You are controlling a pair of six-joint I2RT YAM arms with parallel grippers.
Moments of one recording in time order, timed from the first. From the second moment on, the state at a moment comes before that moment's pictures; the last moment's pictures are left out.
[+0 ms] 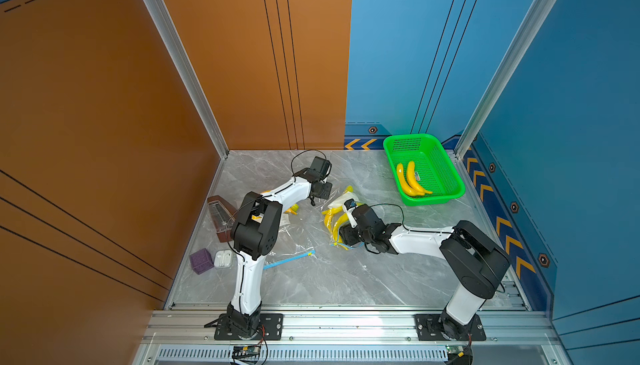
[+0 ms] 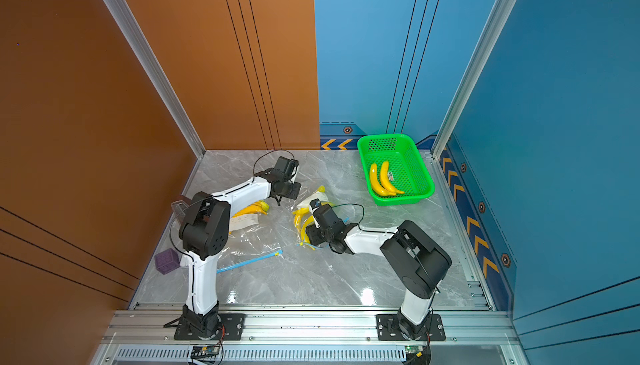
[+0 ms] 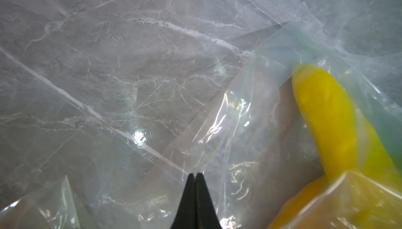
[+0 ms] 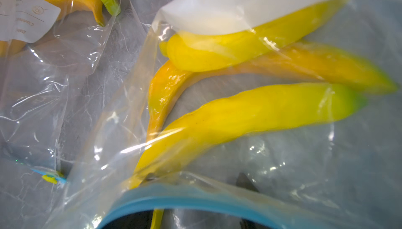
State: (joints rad) left arm -0.44 2.09 1.57 -0.46 -0.10 -0.12; right arm 0.78 1.74 0.86 0.09 -0.02 0.31
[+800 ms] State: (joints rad) left arm -0.47 2.09 1.57 -0.46 -0.11 -0.13; right arm 0.91 1.84 0.90 0.15 -0.02 0.37
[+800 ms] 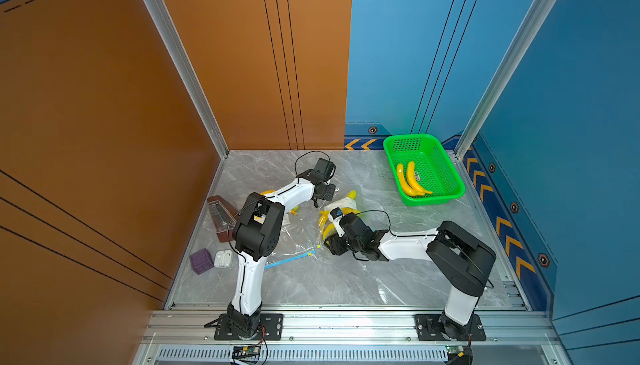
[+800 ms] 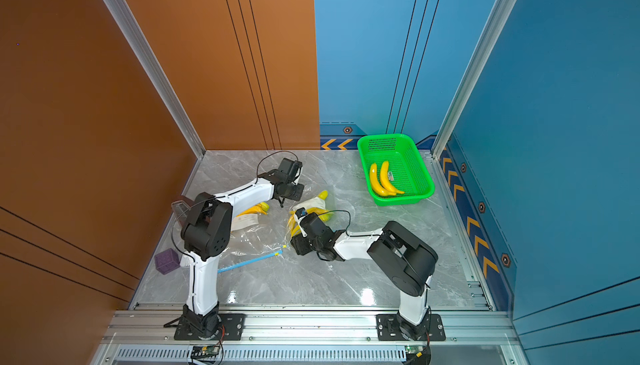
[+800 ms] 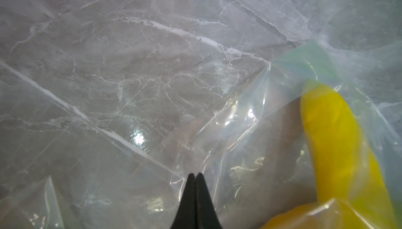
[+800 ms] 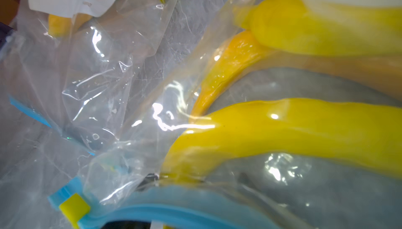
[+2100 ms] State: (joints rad) left arm -0.36 2.09 1.57 -0.46 -0.17 -0.13; right arm 1.07 1.53 0.77 -0.14 0.24 0.34
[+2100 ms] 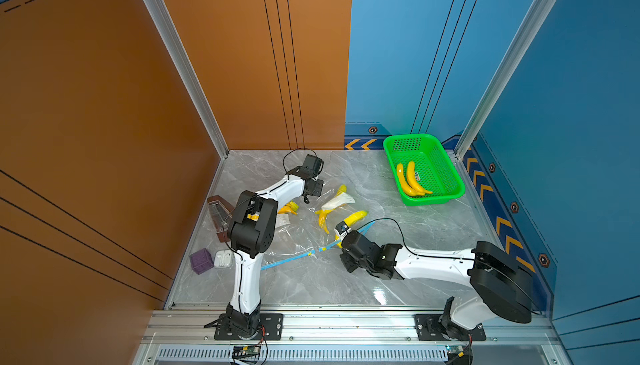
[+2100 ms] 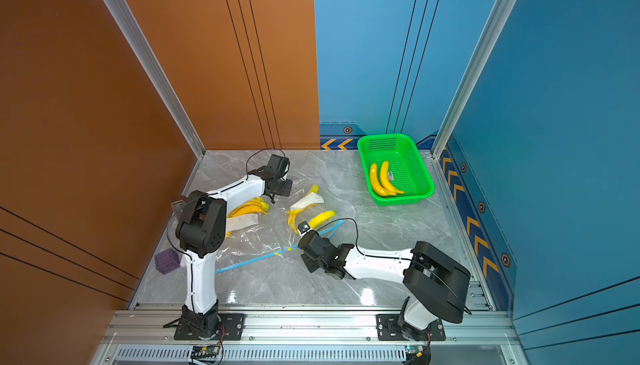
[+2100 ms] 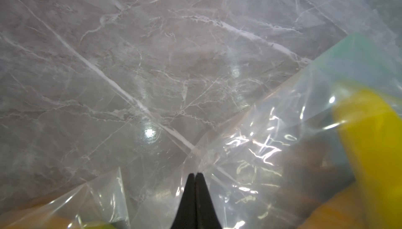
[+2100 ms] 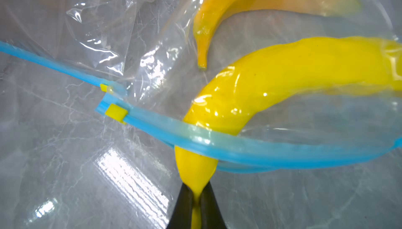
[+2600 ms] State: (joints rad) left arm -0.27 2.09 1.58 -0.47 -0.17 -0.17; right arm 1.09 1.27 0.58 -0.20 0.16 0.37
